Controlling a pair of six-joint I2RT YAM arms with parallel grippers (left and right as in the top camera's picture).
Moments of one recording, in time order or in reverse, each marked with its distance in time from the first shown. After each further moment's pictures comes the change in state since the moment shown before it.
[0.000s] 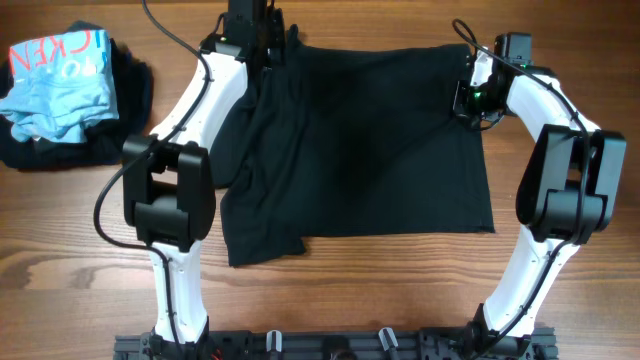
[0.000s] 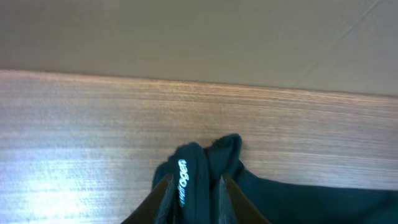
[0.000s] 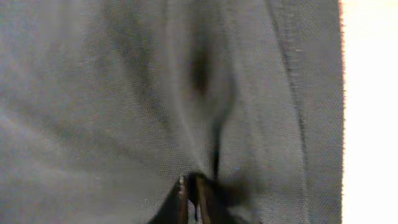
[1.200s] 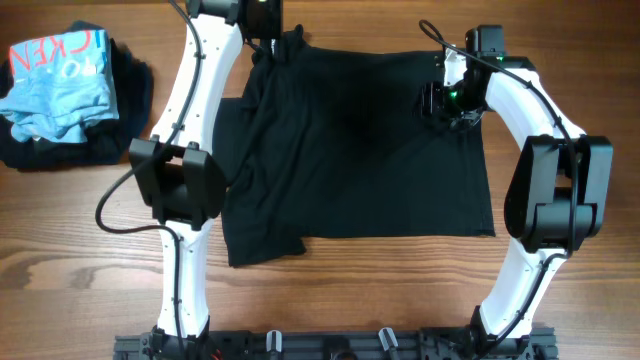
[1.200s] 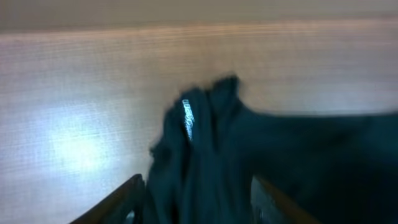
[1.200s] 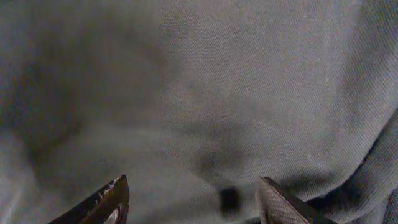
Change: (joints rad) left arm 0.003 0.180 0.640 -0.776 0.111 0.082; right arm 0.114 -0.071 0.018 -0.134 -0.027 -0.045
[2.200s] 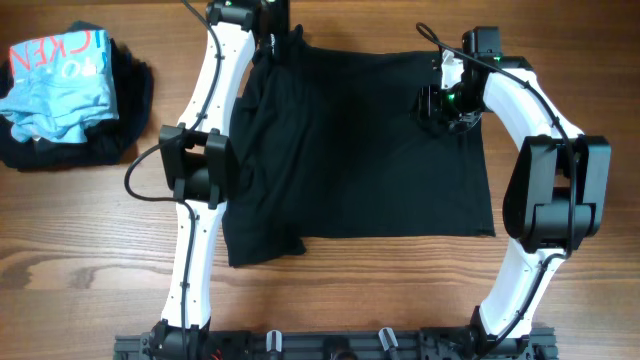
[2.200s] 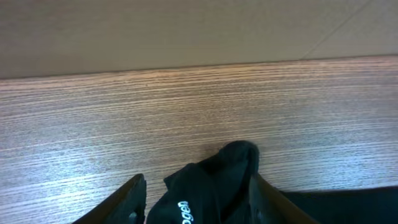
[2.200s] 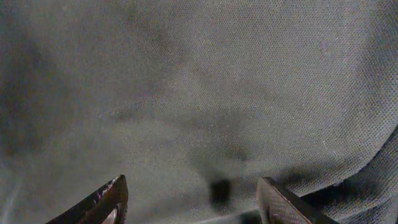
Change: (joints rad) left arm 0.021 0.302 0.202 0.232 0.016 0.026; right arm 0.011 0.000 0.000 -0.029 0.000 0.000
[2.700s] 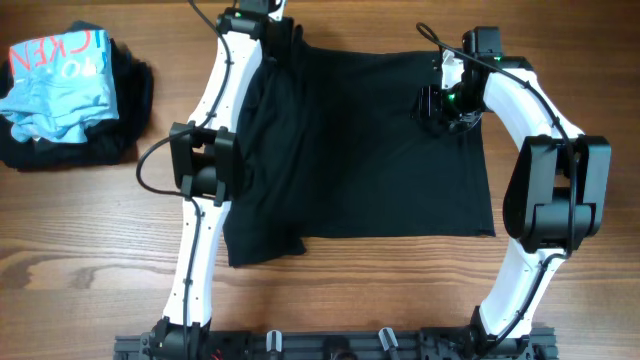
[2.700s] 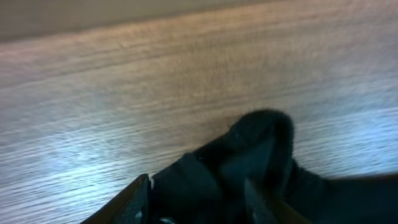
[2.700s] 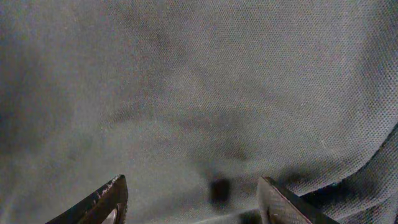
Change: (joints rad) left arm -0.009 0.093 0.000 0.000 0.000 0.093; right arm 0.000 0.000 0.000 0.000 0.000 0.000
